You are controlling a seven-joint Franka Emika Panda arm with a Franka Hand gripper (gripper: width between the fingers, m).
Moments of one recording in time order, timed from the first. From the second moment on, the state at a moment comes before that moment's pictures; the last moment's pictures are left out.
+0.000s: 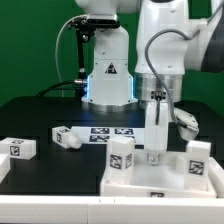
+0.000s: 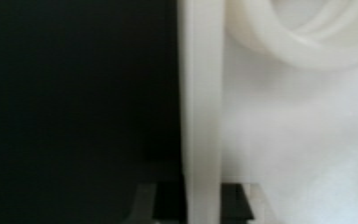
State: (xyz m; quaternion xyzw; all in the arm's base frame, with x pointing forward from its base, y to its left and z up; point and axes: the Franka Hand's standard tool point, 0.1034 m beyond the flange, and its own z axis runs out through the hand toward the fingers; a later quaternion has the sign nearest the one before) arm 0.497 0.042 0.012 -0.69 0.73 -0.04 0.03
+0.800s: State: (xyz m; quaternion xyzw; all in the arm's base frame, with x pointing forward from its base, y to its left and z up) arm 0.486 -0.017 0.010 -0.90 0.43 -0.01 0.00
